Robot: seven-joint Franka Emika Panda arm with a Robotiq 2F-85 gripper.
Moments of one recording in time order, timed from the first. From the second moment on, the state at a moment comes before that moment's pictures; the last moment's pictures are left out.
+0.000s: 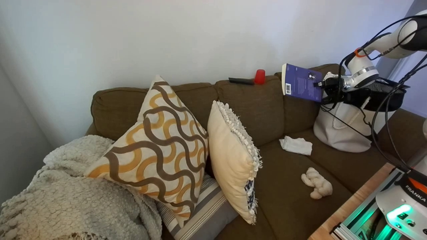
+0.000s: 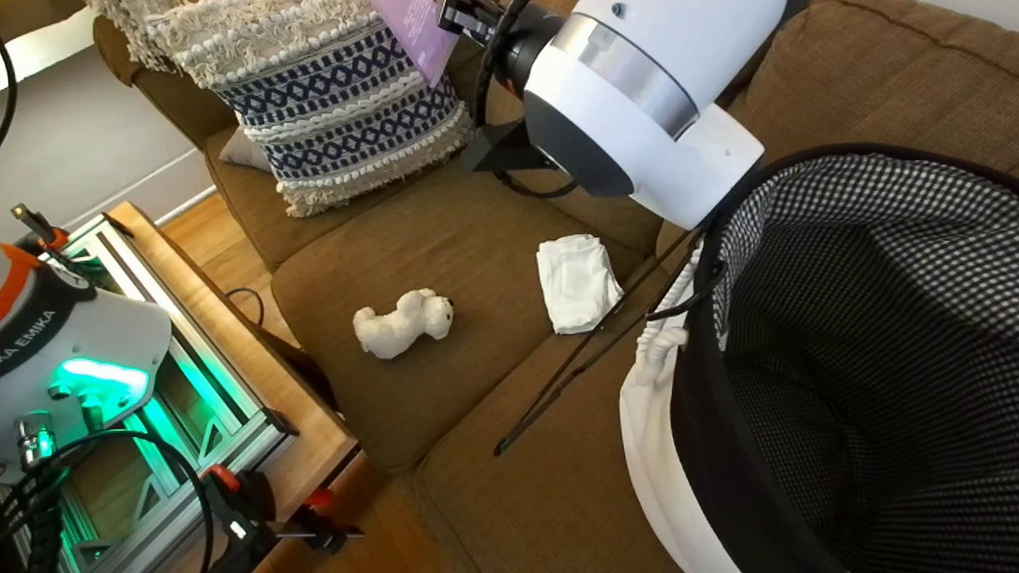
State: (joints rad) arm -0.69 0.75 -0.12 -1.67 1.16 1.07 -1.87
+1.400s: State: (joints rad) arm -0.55 0.81 -0.19 -1.70 1.69 1.26 -1.17
